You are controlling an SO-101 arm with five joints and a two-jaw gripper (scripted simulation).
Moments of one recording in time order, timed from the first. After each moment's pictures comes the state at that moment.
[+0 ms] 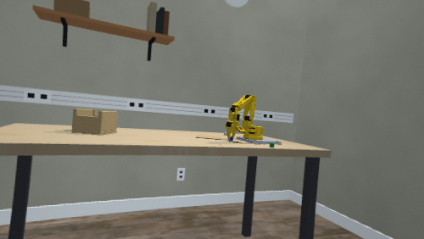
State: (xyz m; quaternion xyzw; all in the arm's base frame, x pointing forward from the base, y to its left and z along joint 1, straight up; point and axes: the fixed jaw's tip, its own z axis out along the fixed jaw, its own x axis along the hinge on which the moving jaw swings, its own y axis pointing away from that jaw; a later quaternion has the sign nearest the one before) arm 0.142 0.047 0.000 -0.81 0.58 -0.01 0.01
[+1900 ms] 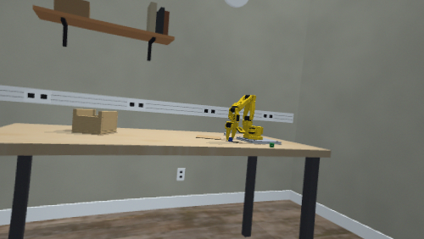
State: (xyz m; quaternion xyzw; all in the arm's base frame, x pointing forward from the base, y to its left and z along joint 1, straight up) arm 0.144 0.048 -0.003 -0.81 0.58 -0.01 0.01
